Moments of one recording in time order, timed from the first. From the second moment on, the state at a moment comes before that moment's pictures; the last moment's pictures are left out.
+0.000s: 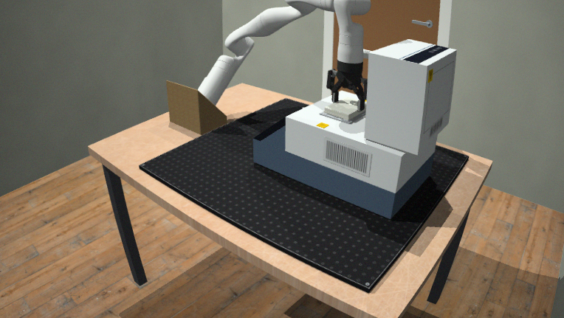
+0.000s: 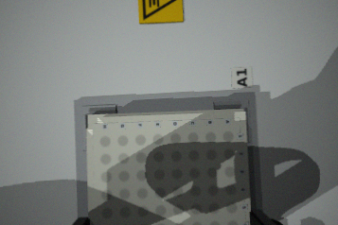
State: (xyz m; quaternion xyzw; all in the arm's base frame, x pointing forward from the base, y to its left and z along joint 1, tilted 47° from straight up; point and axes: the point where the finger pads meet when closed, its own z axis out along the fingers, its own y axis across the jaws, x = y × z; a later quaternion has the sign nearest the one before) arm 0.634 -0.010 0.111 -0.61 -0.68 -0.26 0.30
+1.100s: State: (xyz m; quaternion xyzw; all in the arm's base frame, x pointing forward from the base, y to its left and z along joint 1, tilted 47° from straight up) arm 0.634 -0.008 0.110 -0.61 -0.68 -0.26 0.30
